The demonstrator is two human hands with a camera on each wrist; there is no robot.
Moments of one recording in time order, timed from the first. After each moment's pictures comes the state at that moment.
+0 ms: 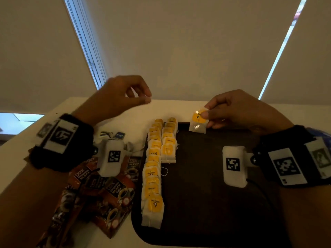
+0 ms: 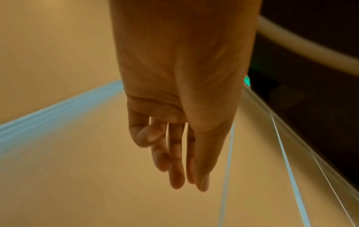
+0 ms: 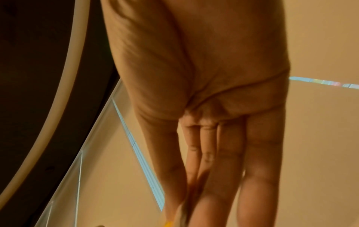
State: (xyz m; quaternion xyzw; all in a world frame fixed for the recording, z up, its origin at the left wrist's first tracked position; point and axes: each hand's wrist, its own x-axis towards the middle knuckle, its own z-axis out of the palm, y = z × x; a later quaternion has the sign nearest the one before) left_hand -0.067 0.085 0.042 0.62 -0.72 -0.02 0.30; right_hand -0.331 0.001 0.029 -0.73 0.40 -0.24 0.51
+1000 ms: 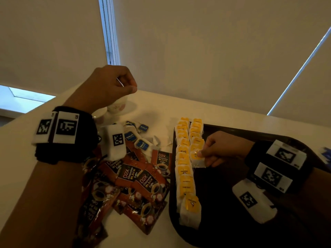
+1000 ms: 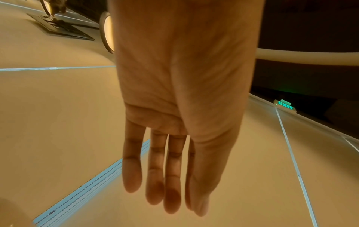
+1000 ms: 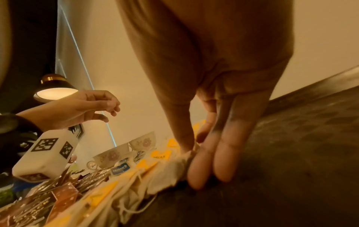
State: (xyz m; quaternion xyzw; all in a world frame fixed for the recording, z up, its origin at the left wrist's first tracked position) left_hand 0.032 0.127 0.017 0.71 -0.60 0.01 0.37; right_hand -0.242 0.022 -0.037 -0.73 0.52 0.05 0.44
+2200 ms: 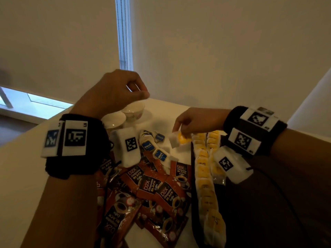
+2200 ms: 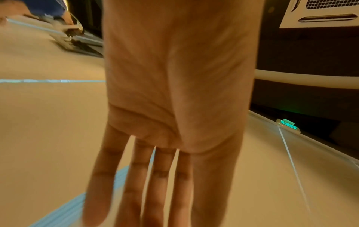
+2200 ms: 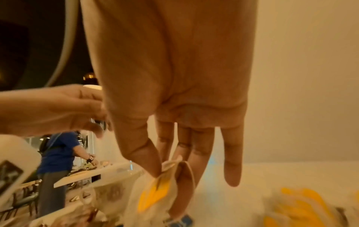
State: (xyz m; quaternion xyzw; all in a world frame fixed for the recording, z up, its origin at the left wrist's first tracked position) left_hand 0.054 0.147 0.032 0.71 -0.58 -0.03 0.38; right_hand -0.133 0.025 0.022 -0.93 0.27 0.10 0.23
